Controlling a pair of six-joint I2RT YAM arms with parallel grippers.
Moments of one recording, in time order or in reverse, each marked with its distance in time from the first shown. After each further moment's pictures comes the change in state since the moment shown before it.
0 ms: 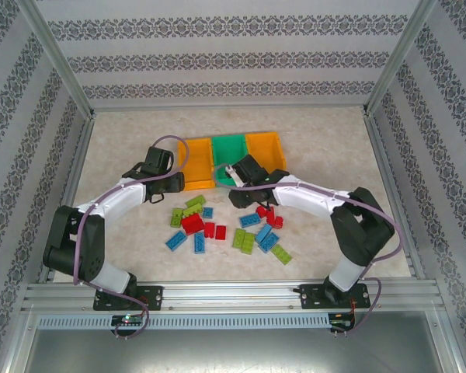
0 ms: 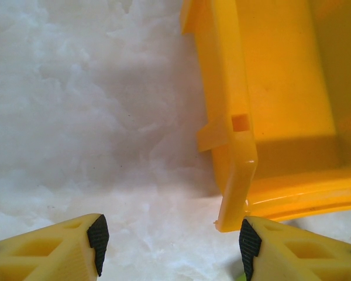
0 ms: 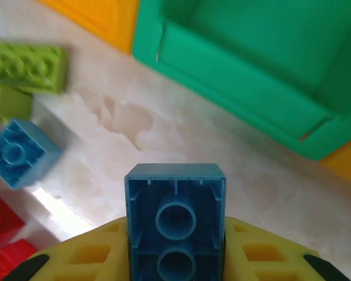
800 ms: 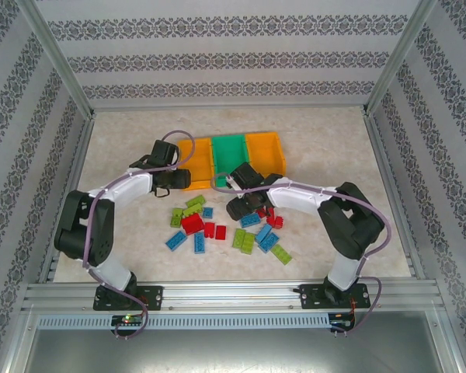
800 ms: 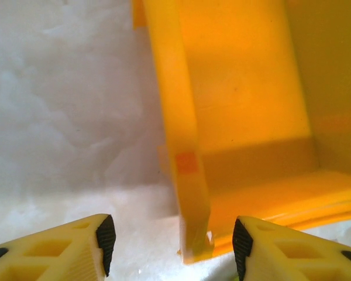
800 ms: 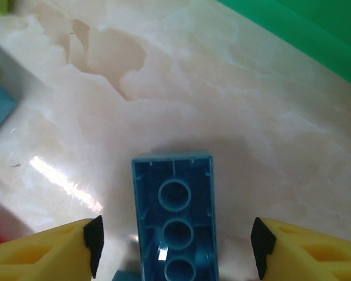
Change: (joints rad) left arm 0.000 0.119 0.100 -0.027 0.094 0.024; right arm 0.014 0.105 -0.029 -0.026 -0.020 -0.003
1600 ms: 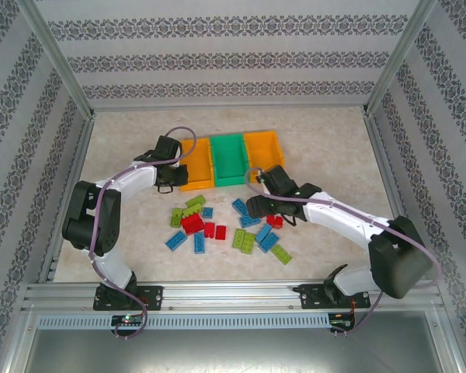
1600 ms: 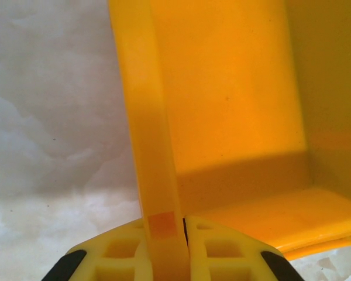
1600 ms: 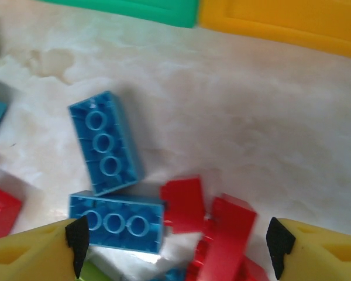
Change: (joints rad) left arm 0.003 0.114 0.101 -0.051 0.042 -0.034; right arm -0.077 -0.376 -0.222 -0.018 0.048 0.179
